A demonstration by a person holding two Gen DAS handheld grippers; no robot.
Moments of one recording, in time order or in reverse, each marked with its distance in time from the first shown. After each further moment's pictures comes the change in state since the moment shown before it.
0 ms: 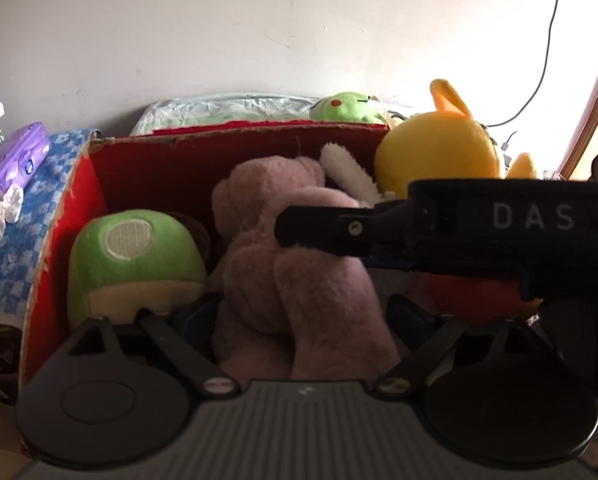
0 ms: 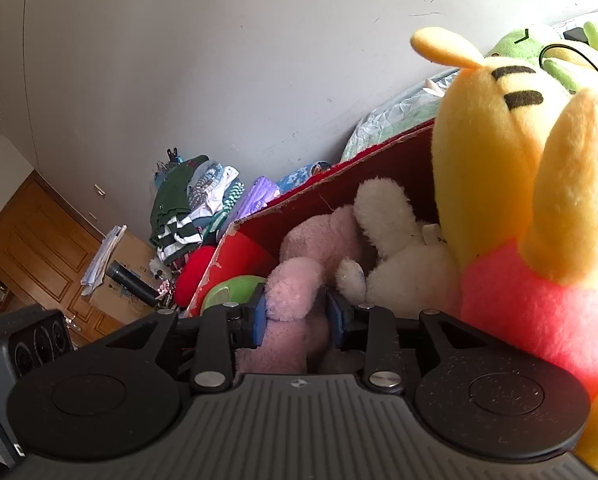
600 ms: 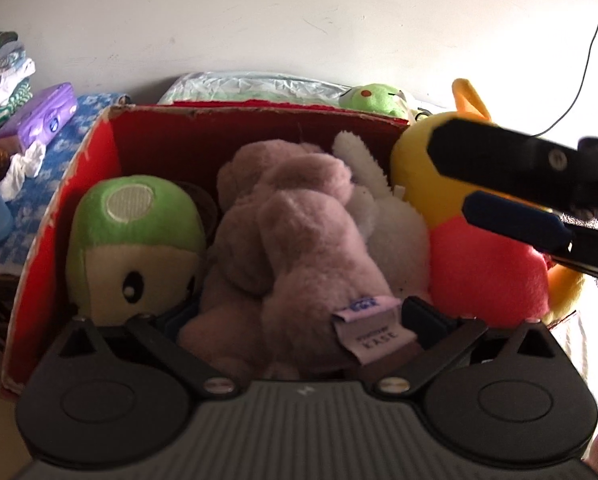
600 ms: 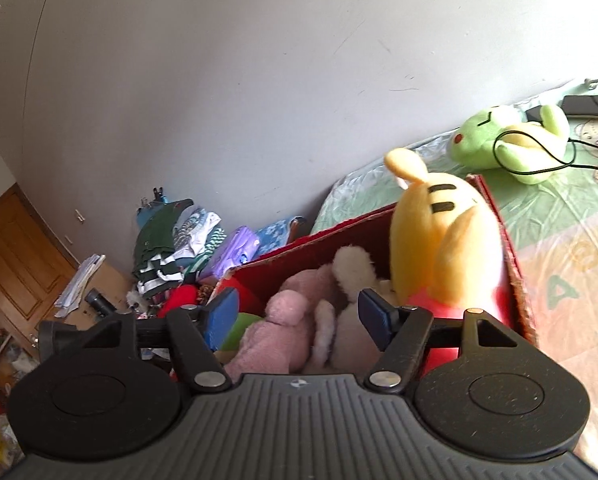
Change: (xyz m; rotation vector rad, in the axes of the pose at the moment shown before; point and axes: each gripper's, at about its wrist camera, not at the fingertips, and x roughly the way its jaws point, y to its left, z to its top) left arm 0.000 -0.013 0.003 -0.136 0.050 0.072; right arm -0.054 0.017 0.003 -0.060 -0.162 -0.111
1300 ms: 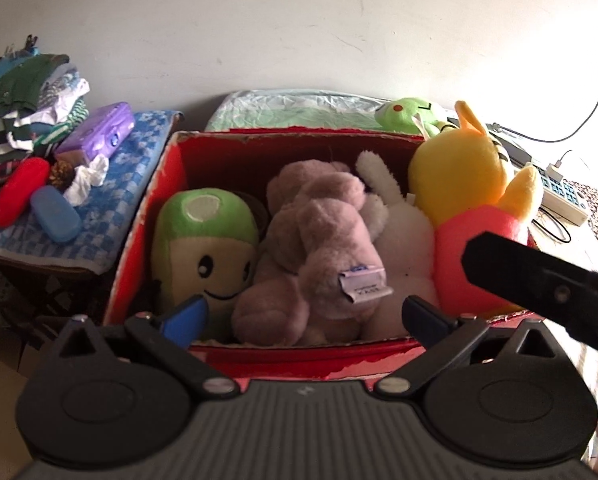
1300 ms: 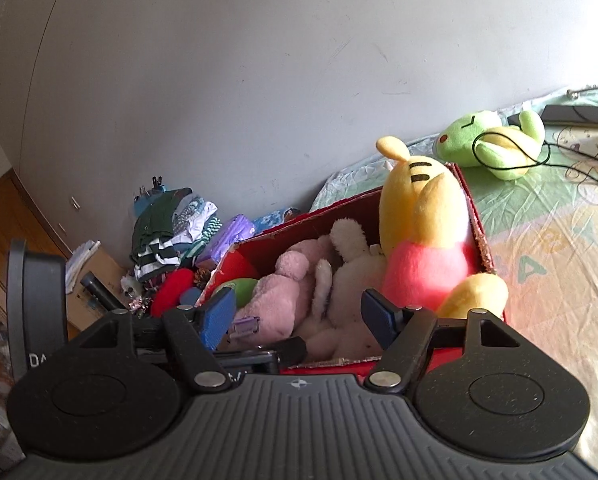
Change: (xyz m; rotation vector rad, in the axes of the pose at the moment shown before) left arm -0.056 -0.014 -0.011 -0.001 -0.035 0.168; right arm -0.043 0.019 -0.025 -0.050 -0.016 -0.047
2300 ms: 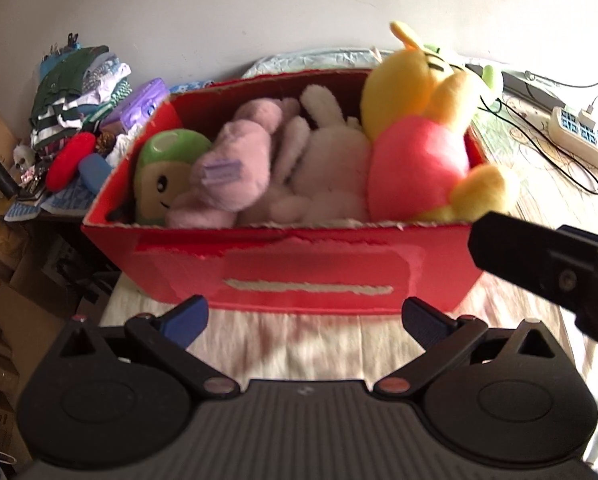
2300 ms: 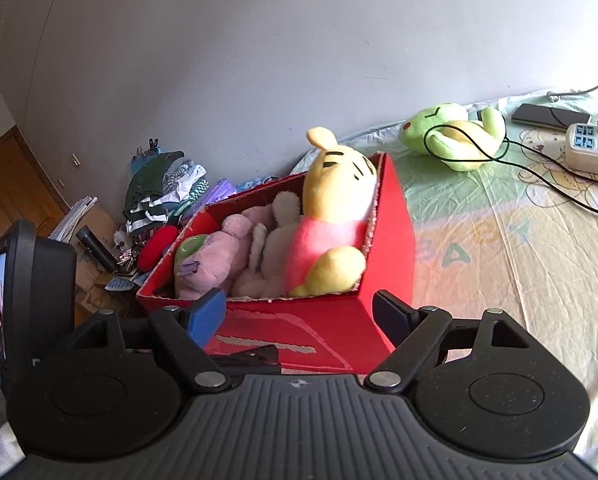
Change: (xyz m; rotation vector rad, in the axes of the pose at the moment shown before) left arm -0.015 -0.113 -0.029 0.008 0.125 0.243; right arm -0.052 -0.065 0.002 -0.072 0.134 0.010
